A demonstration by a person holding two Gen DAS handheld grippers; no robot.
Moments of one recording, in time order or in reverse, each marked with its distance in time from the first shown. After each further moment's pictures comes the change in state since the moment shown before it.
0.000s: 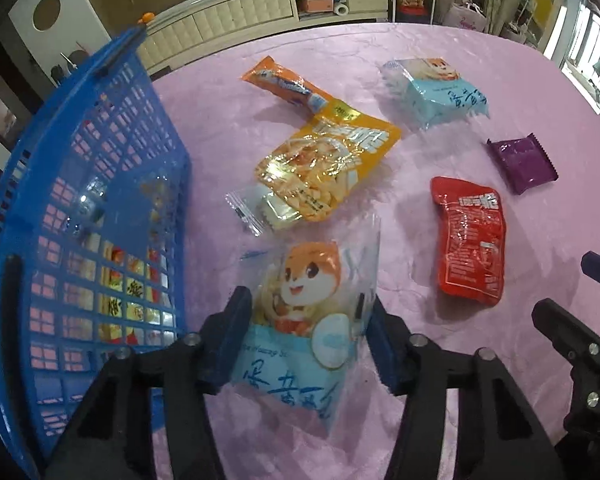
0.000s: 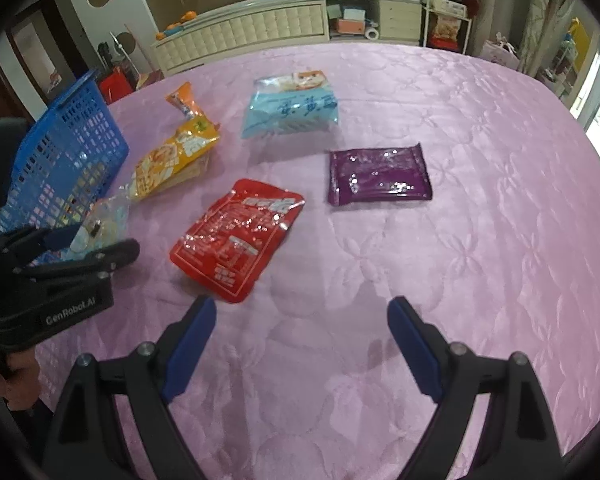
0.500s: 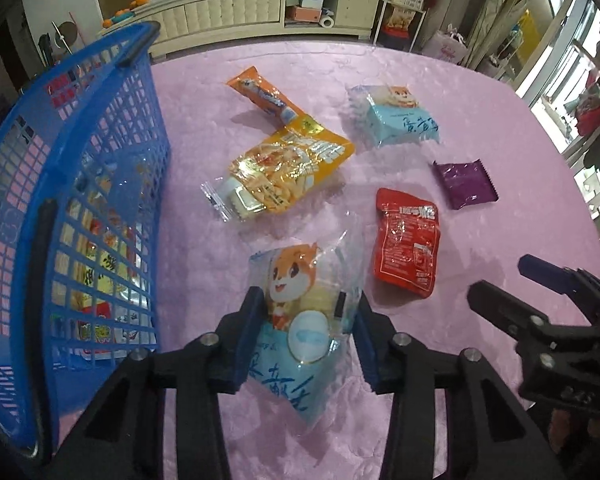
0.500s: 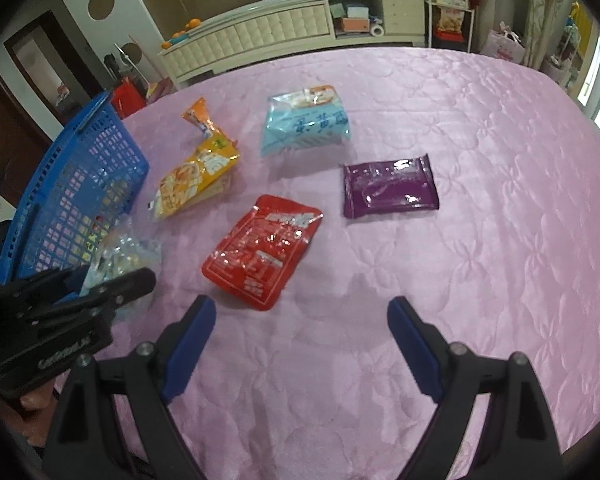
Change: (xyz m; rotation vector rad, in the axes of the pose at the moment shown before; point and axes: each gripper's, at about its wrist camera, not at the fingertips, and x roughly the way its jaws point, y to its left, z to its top) left arm -0.043 0.010 -0.022 -0.091 -0.032 -0.197; right arm -0.008 0.007 0.014 0.031 0.019 0.056
